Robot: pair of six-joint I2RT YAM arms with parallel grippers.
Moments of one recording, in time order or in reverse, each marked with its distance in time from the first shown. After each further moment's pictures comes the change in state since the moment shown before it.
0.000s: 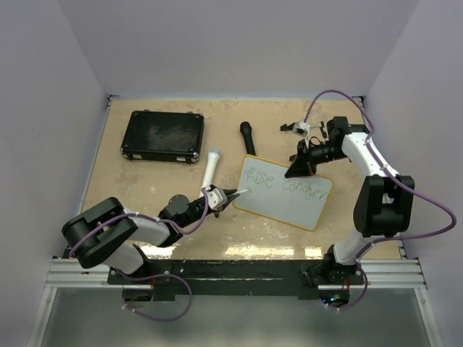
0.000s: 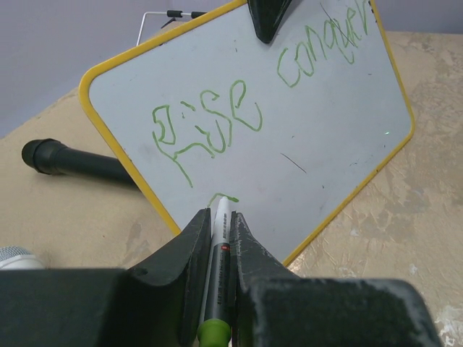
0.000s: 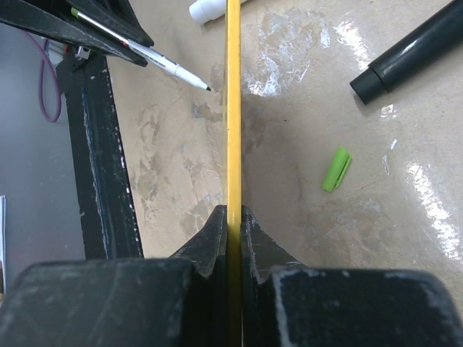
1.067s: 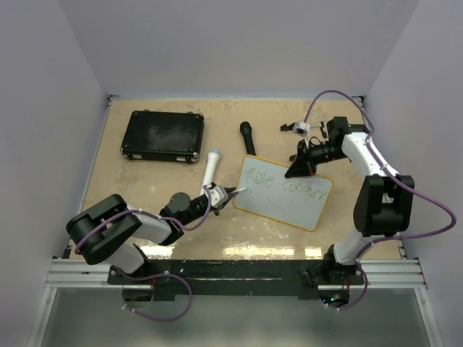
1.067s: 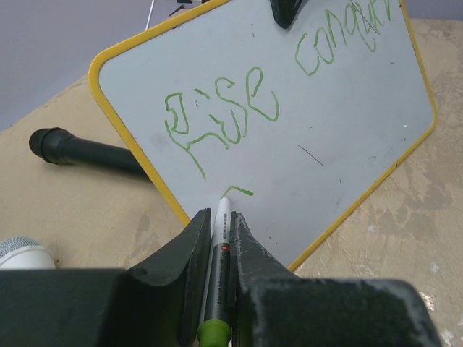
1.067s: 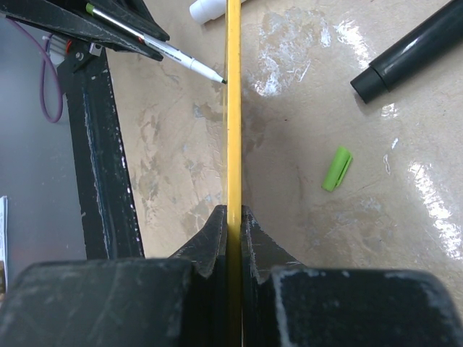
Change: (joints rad) left arm 0.025 0.040 0.018 0.000 -0.004 0.011; right arm 0.000 0.003 0.000 -0.003 -0.001 0.000
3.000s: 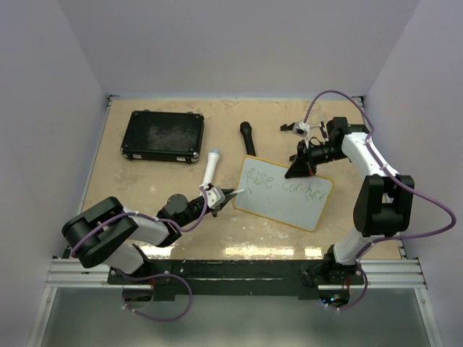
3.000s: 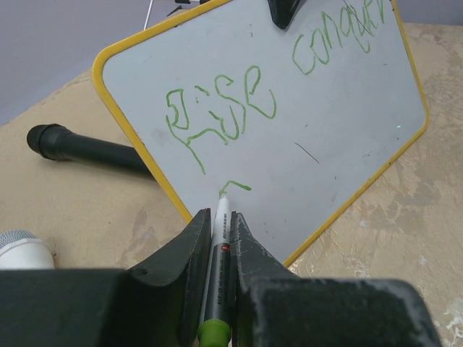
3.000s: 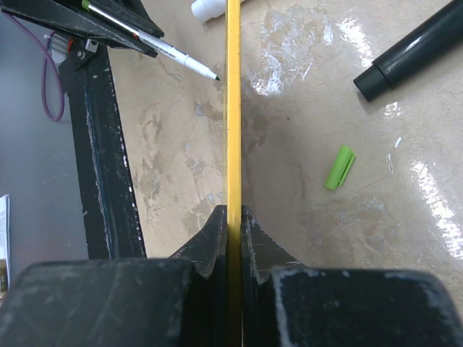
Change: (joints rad) left arm 0.005 -0.036 -0.031 0.000 0.013 -0.020; right arm 0.001 0.000 0.000 -0.008 0.000 -0.004
